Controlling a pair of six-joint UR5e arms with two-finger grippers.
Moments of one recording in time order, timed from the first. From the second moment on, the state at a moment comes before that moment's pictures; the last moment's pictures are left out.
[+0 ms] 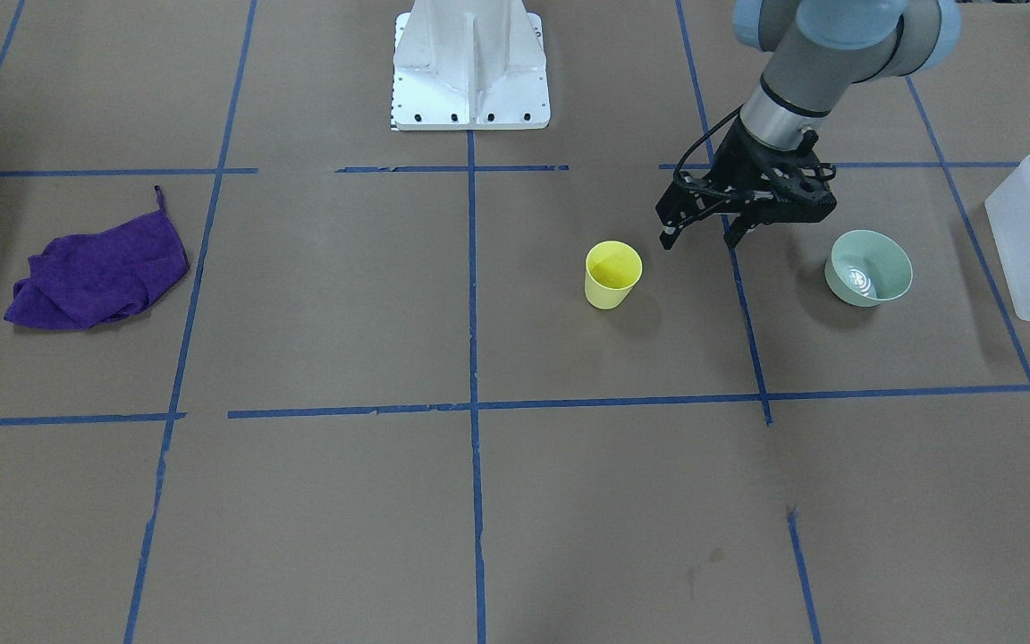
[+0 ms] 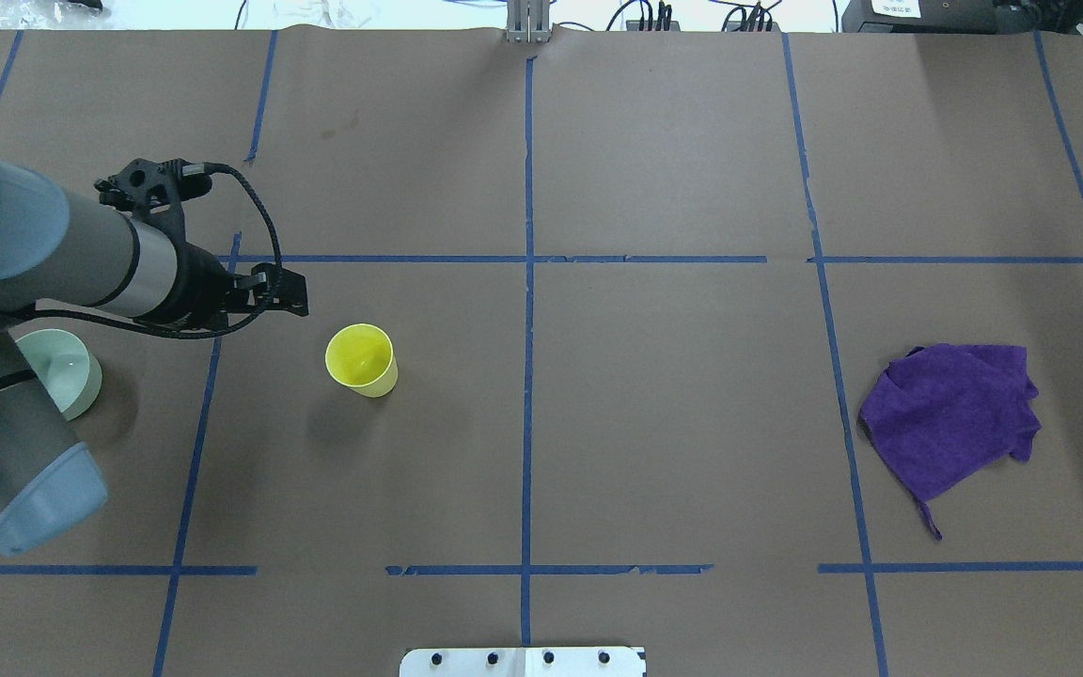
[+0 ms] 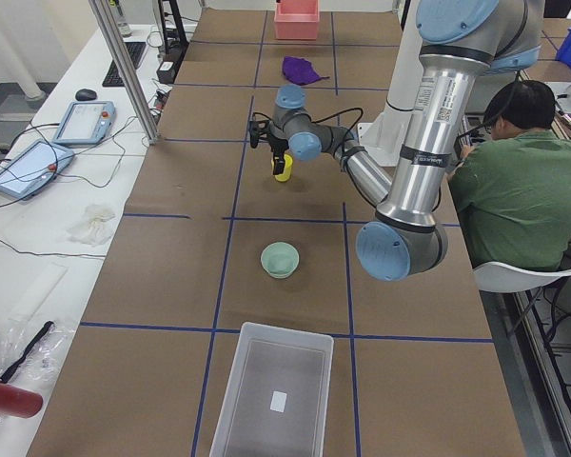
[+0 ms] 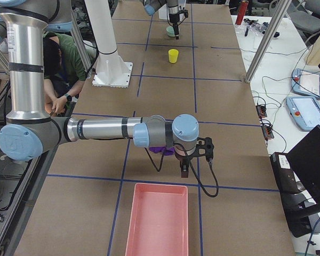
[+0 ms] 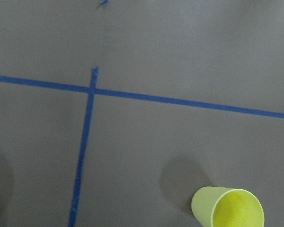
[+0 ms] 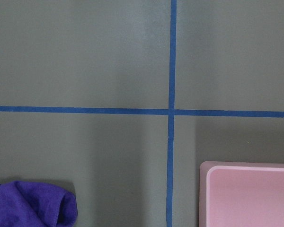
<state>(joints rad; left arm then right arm) -0.70 -1.85 -1.95 -1.86 -1.95 -1.30 1.60 -1.61 1.70 -1.55 2.42 0.05</state>
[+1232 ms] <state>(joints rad) -0.57 -1.93 -1.79 -1.86 -1.93 -1.30 1.60 -1.60 1.70 -1.55 2.45 0.05</state>
